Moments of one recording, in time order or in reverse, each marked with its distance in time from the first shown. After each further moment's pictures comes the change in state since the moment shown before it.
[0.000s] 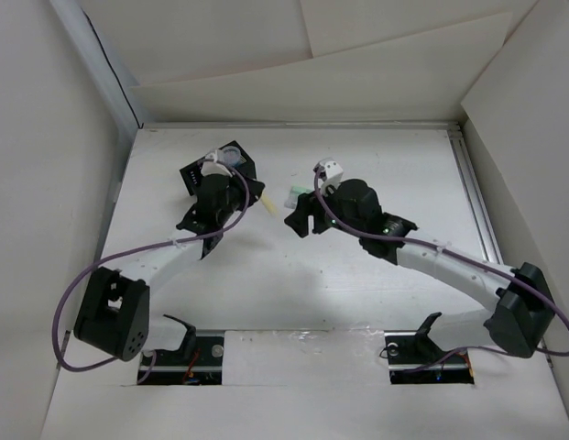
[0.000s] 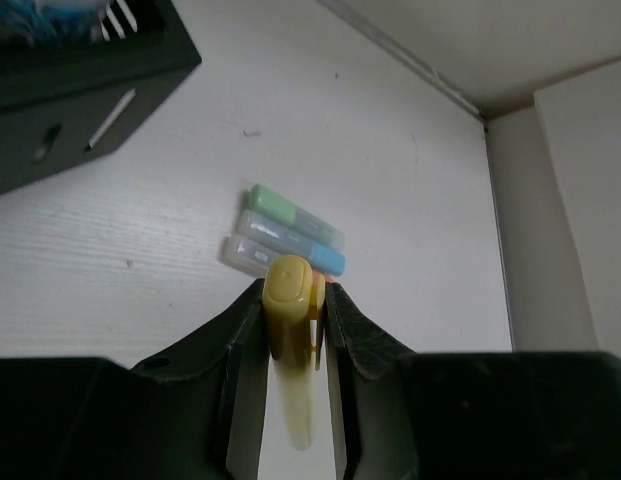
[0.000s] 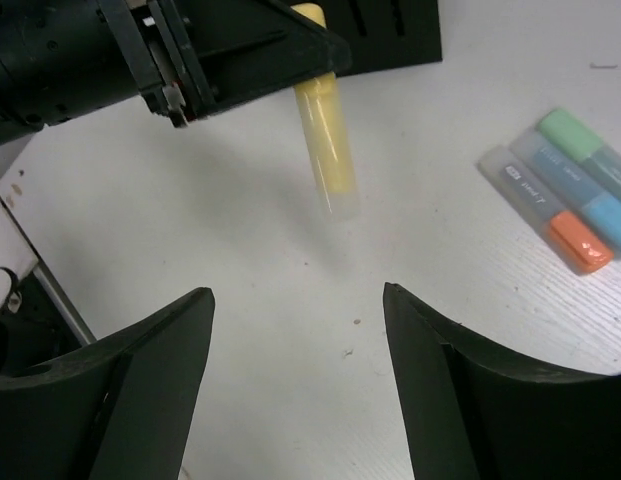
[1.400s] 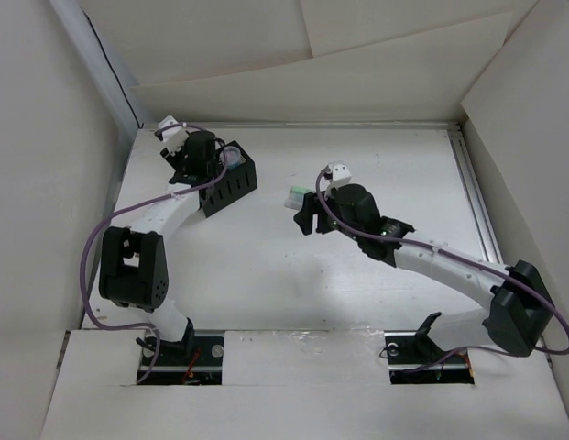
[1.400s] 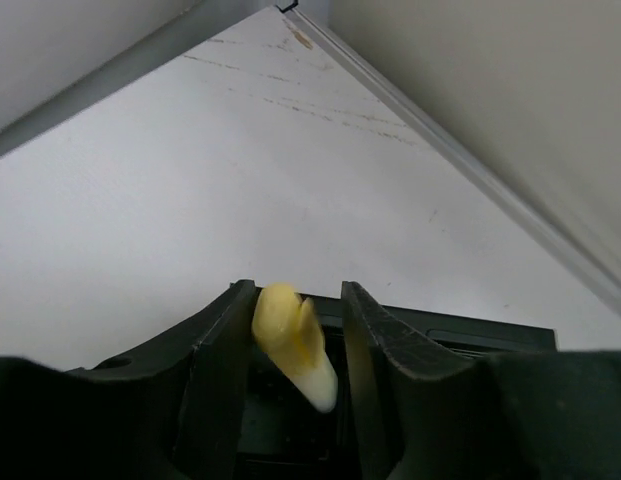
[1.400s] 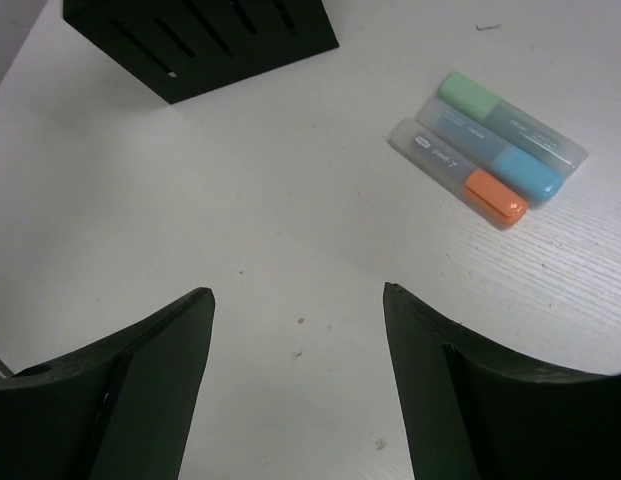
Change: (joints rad) left arm 0.200 0.279 0.450 -0.300 -0.807 0.243; right arm -0.008 -0.031 -0.060 0.005 0.197 0.055
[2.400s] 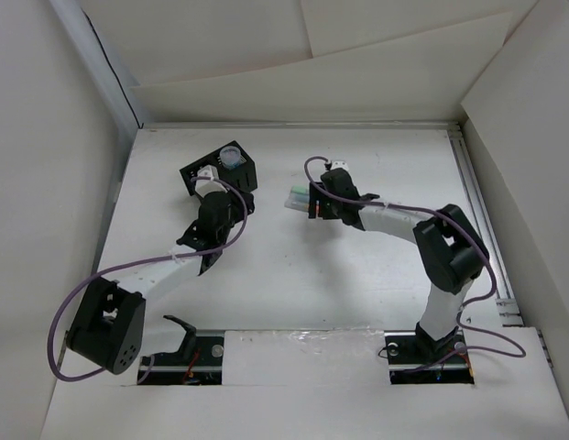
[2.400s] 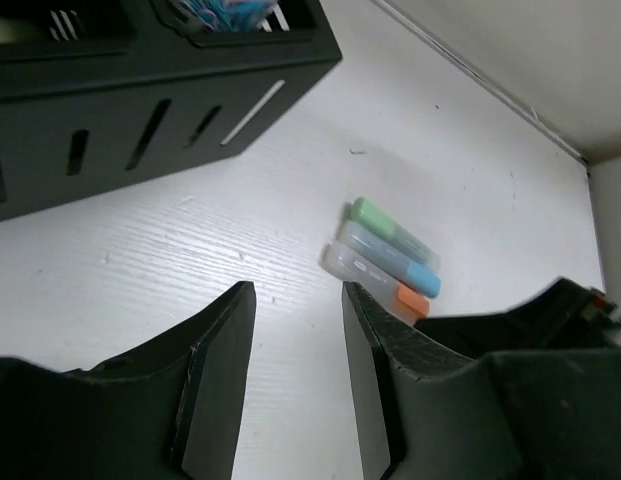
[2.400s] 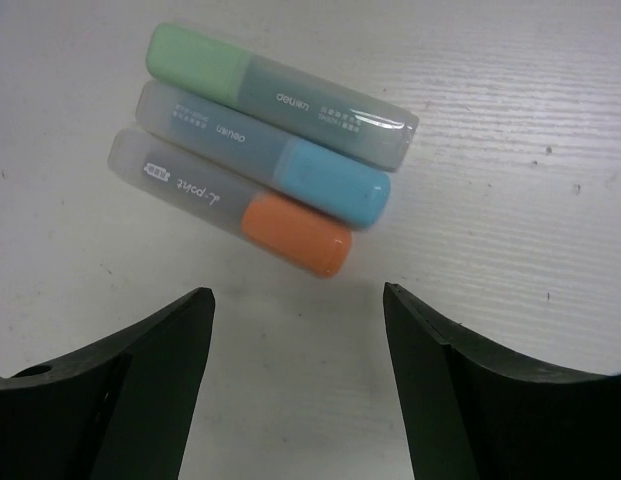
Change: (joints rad) left arm -0.243 -0.375 -0.557 0.300 0.491 -0.161; right arm -0.210 0.489 0.172 -0.040 0.074 0.056
